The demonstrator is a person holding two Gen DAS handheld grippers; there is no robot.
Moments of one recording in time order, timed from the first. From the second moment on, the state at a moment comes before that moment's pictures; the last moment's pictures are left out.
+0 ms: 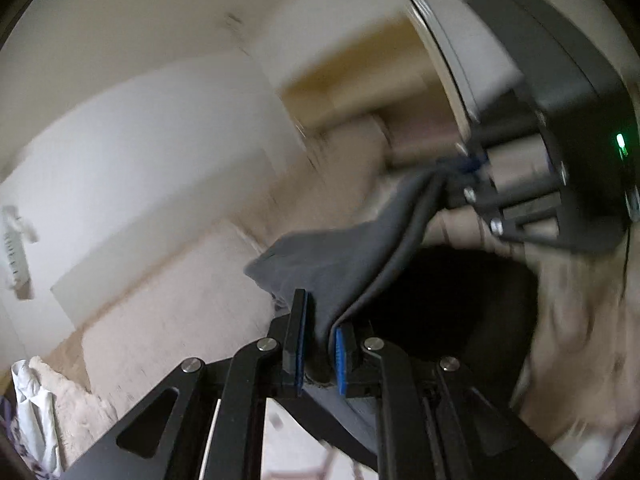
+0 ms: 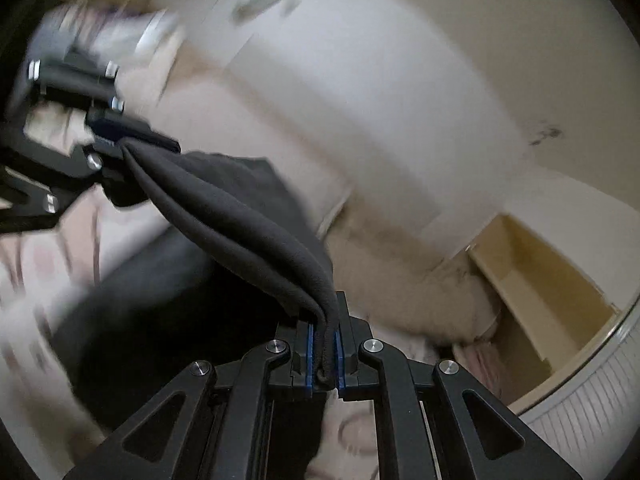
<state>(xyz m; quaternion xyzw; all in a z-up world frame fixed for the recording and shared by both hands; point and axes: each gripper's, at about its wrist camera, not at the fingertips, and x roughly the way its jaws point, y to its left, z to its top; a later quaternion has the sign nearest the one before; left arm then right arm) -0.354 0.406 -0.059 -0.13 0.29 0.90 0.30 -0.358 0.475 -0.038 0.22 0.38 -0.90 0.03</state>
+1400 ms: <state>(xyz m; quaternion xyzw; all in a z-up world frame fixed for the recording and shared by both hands) -0.167 0.240 -0.006 -0.25 0.09 0.92 0.28 -0.219 0.454 -0.015 0.31 -0.01 -0.95 -0.06</state>
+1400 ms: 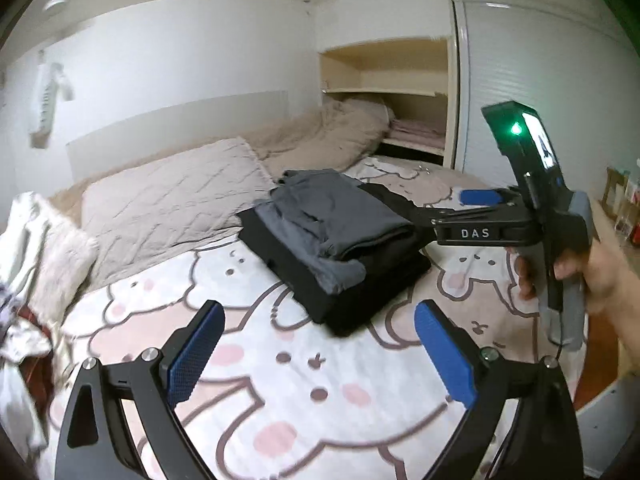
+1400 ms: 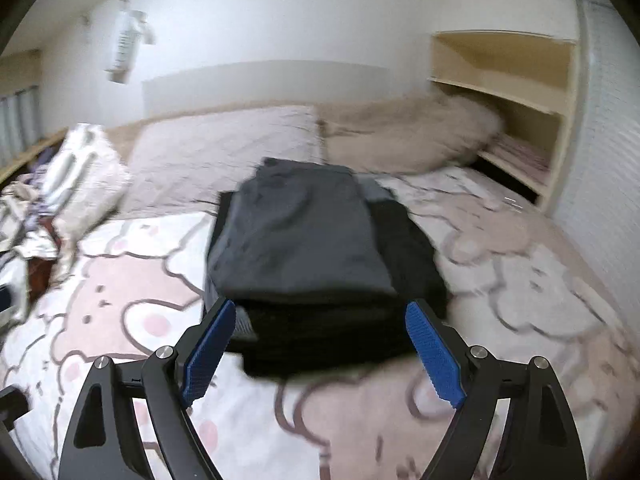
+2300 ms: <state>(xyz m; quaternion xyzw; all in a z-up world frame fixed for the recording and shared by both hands) 0.006 0.099 0.034 -0.26 0.04 0.95 0.19 0.015 0.307 0.042 0.26 -0.01 -0.96 -0.03</state>
